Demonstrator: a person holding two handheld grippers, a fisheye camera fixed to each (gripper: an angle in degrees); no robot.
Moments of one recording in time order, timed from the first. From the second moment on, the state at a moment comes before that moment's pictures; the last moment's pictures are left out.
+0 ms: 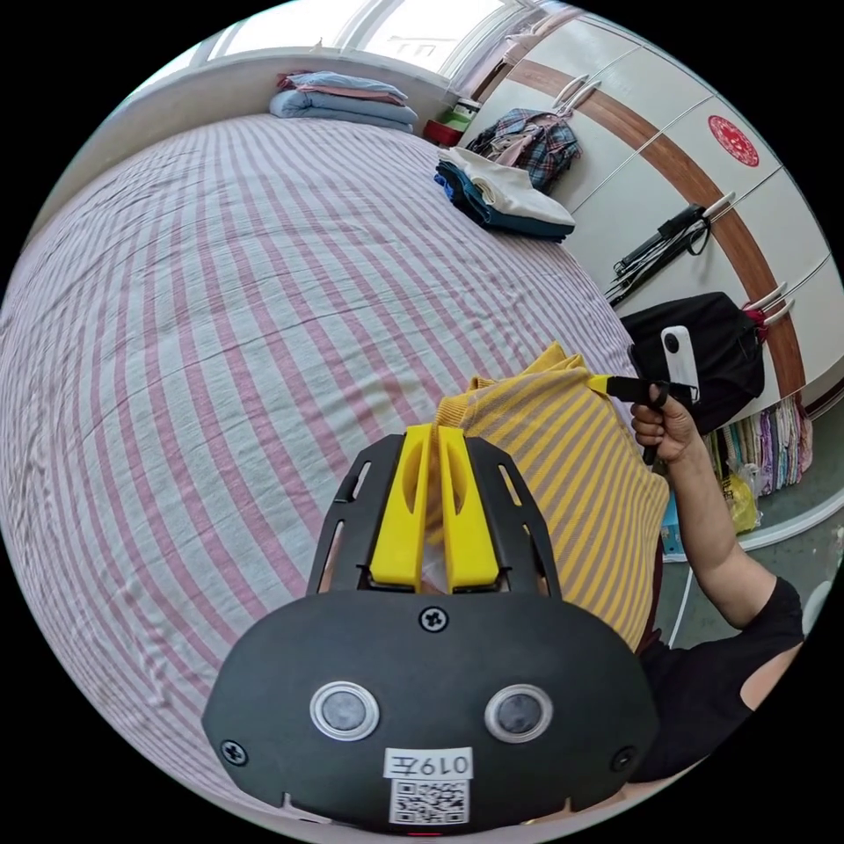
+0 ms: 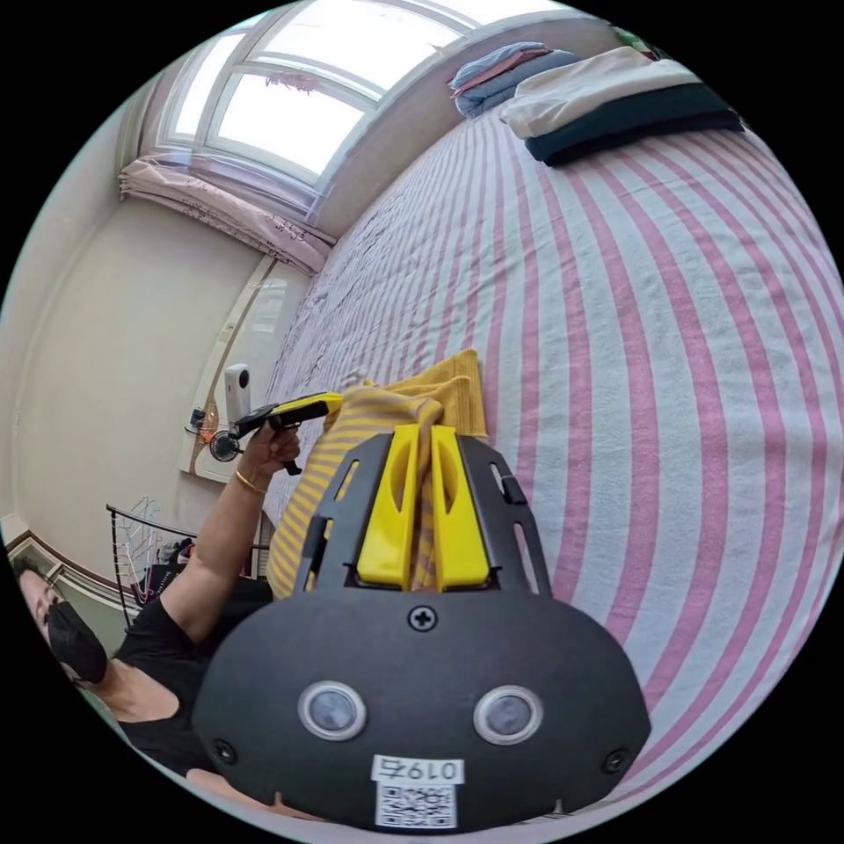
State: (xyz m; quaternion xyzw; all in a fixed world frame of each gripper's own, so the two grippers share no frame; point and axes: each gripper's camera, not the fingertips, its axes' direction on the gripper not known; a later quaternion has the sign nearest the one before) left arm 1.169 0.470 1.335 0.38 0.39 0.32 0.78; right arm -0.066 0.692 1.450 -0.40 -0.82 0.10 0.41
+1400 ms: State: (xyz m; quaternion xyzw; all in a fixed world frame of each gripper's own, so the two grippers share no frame) left arm 1.142 0.589 1.343 0.45 0.37 0.30 0.76; right arm 0.026 0.717 1.426 -0.35 -0.85 0.08 0.40
